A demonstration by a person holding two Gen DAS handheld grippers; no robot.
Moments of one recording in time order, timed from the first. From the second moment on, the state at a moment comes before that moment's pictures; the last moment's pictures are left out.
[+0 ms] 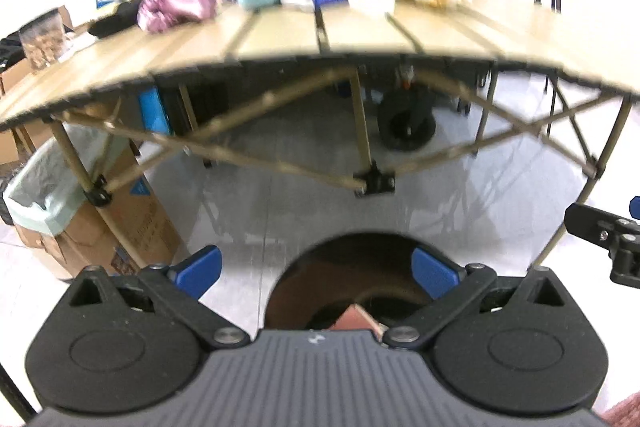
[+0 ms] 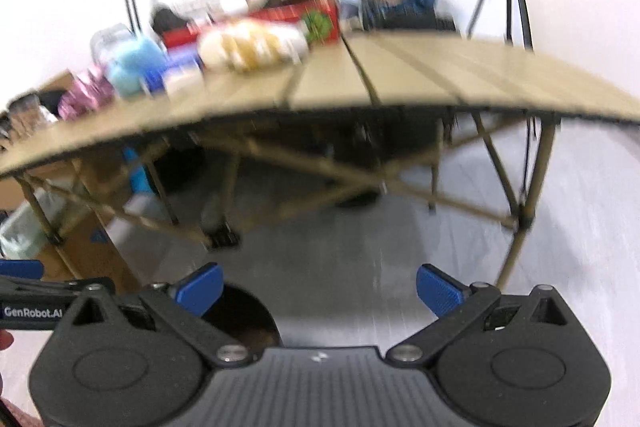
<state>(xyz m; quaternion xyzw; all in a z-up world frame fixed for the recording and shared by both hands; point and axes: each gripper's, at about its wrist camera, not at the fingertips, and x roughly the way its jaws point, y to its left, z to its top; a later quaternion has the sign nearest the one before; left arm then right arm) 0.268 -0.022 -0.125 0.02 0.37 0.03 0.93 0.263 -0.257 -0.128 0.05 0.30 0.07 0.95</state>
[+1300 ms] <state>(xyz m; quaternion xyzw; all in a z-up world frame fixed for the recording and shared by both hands) 0.361 0.095 -0.016 -0.04 0.19 0.14 0.97 0.408 -0.131 -0.053 0.03 0.19 0.17 0.97</state>
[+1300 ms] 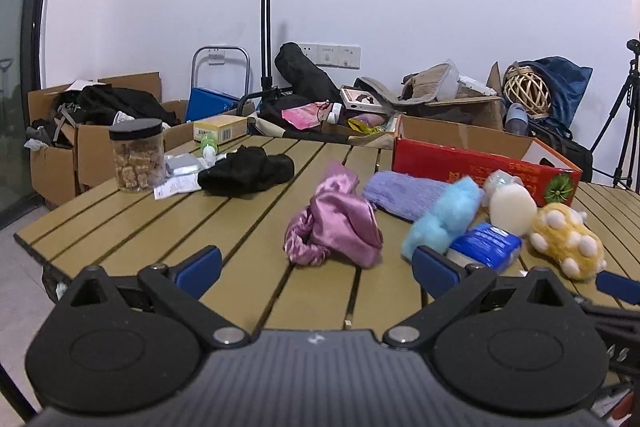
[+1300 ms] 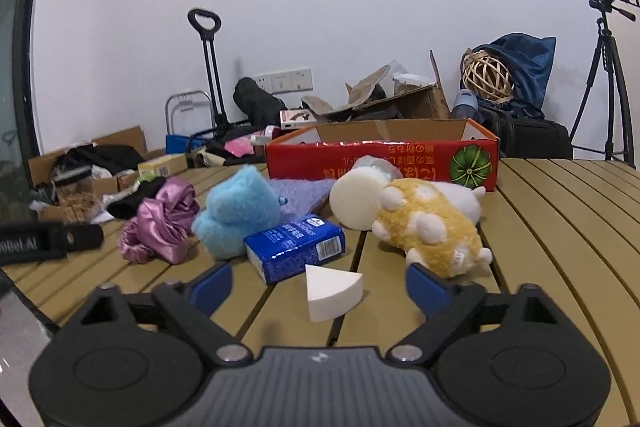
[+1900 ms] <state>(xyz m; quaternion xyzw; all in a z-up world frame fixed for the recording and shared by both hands) 0.392 0.106 -0.021 -0.05 0.21 0.13 0.97 0.444 -0.115 -0.067 0.00 0.23 0.14 0.96</state>
